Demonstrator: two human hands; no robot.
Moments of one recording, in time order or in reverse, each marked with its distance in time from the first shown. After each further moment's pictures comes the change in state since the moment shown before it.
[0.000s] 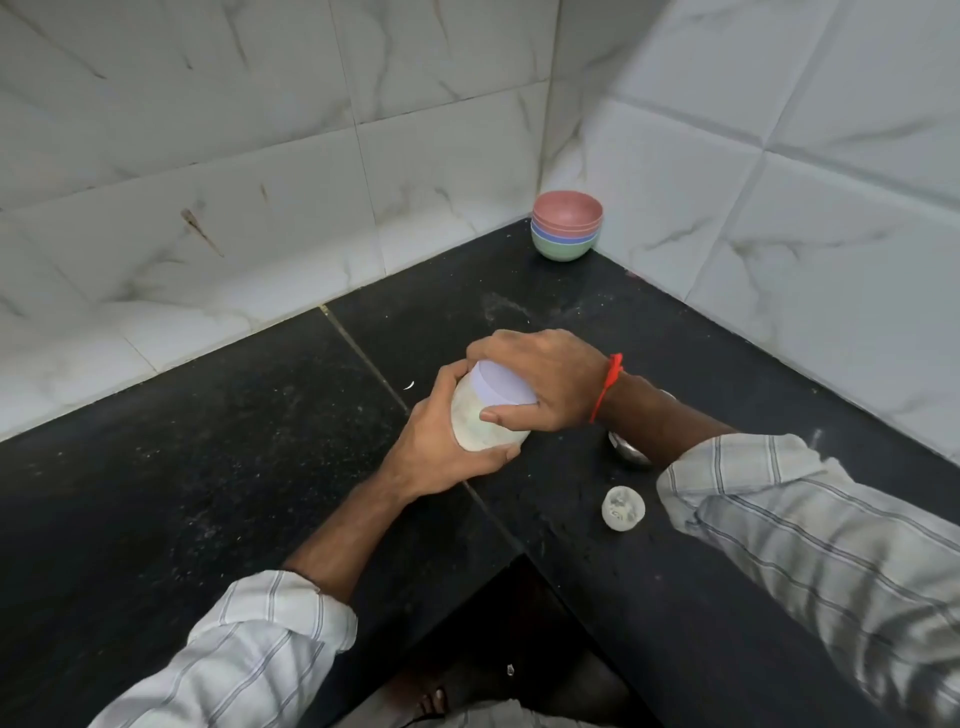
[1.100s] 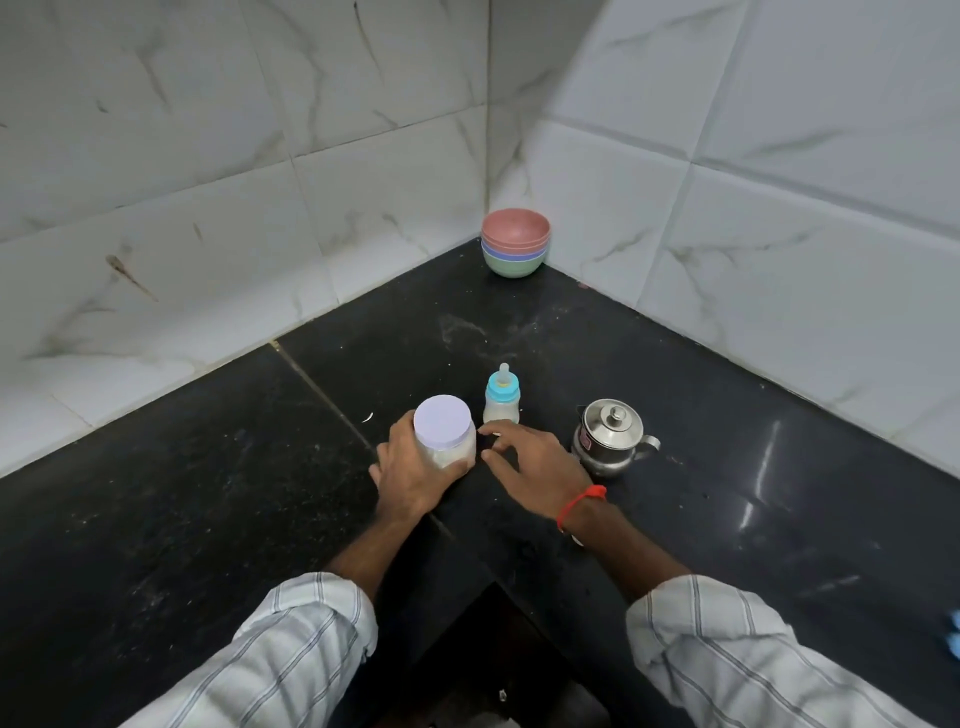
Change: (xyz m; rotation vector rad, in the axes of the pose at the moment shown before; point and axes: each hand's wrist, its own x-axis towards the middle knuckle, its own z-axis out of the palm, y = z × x) left_hand 0.046 -0.058 0.062 0.205 0.201 -0.355; right_hand -0.072 -0.009 0.083 0.346 0.115 0.745
